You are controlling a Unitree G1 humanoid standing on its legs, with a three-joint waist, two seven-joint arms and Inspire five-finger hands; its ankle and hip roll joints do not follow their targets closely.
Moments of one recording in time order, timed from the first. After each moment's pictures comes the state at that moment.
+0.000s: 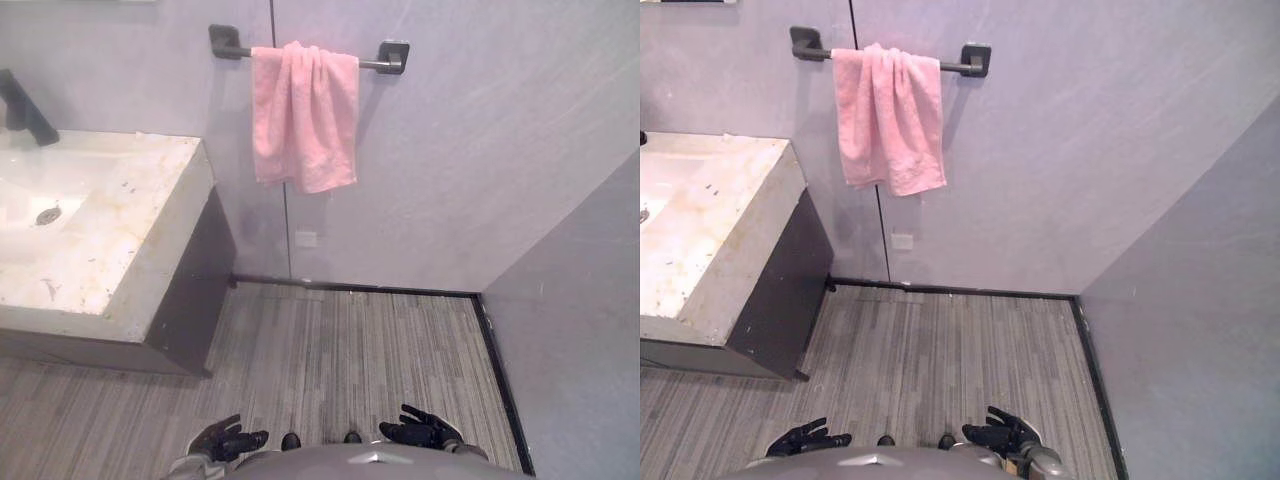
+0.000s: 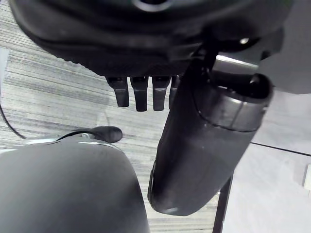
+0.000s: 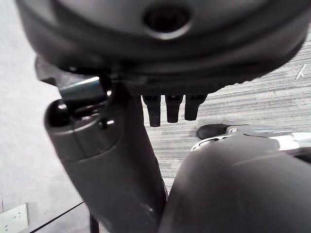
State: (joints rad) left arm 0.09 0.24 -0.18 1.21 -0.39 -0.13 -0.08; right arm 0.04 -0.19 0.20 1.19 0.36 -0.09 0.14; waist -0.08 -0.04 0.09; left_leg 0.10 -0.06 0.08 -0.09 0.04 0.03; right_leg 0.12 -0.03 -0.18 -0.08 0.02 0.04
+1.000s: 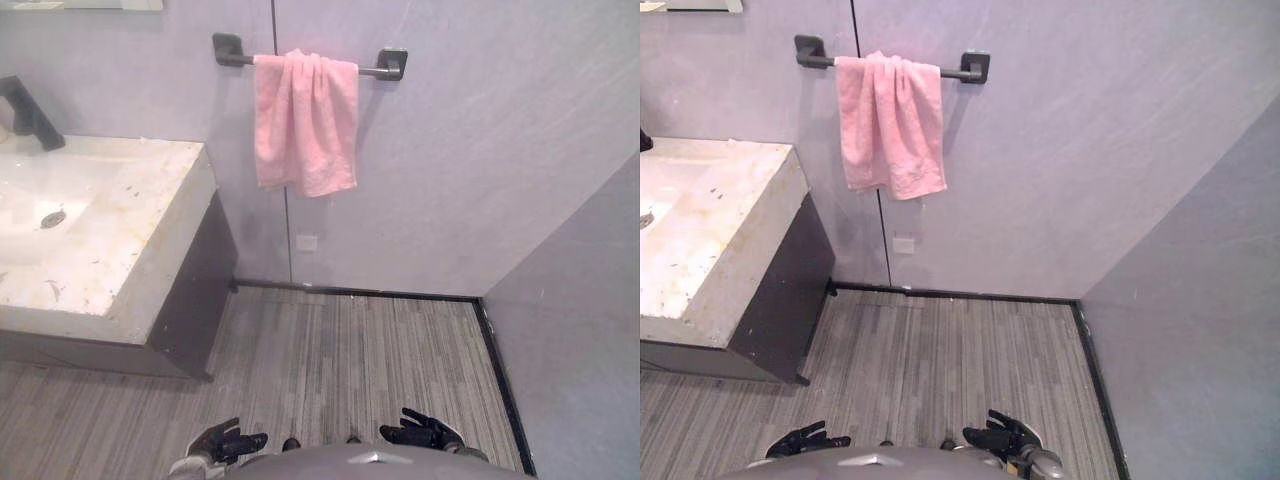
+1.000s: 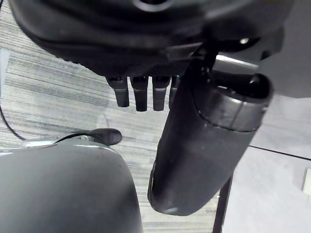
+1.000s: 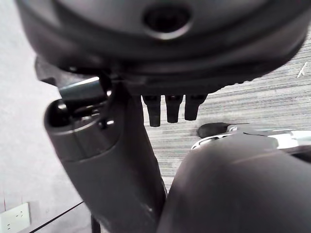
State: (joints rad) left arm 0.09 0.24 -0.18 1.21 -0.39 -0.11 -0.06; right arm 0.05 -0.19 0.20 1.20 0.37 -0.09 0.15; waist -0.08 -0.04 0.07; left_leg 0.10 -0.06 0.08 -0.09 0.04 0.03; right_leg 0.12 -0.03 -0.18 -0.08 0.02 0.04
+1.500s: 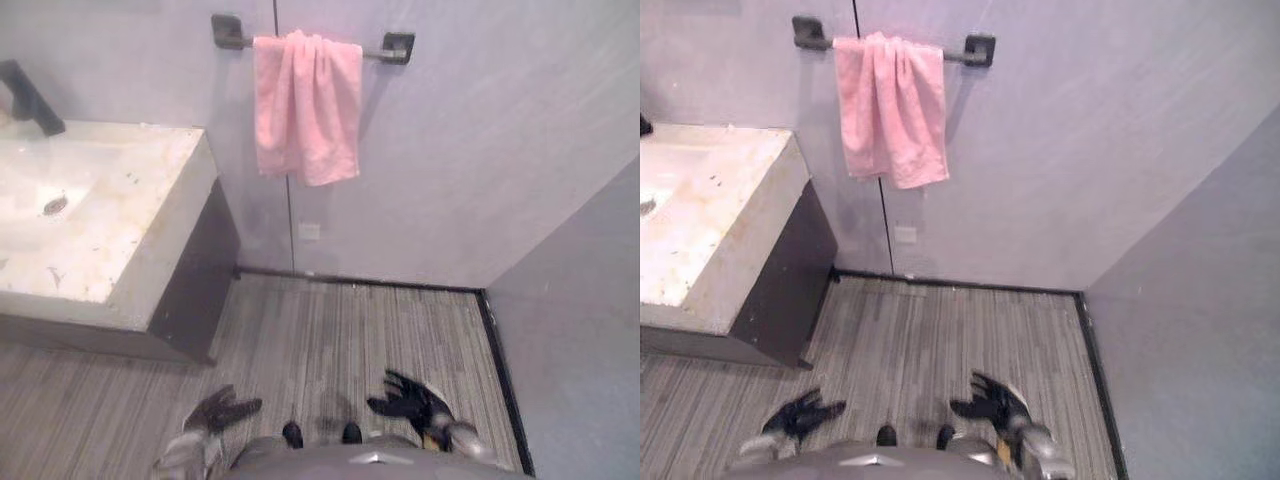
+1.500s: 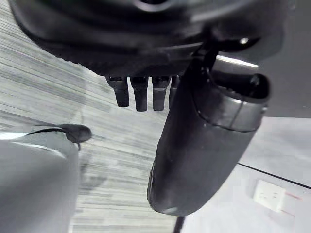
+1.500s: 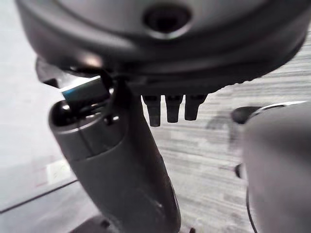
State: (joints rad) left arm 0.04 0.27 -0.13 1.00 -0.48 -0.13 -0.05; right arm 0.04 -0.24 0.27 0.88 0.36 -0.14 0.19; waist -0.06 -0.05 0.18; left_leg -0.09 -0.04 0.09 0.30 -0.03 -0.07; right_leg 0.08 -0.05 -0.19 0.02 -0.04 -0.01
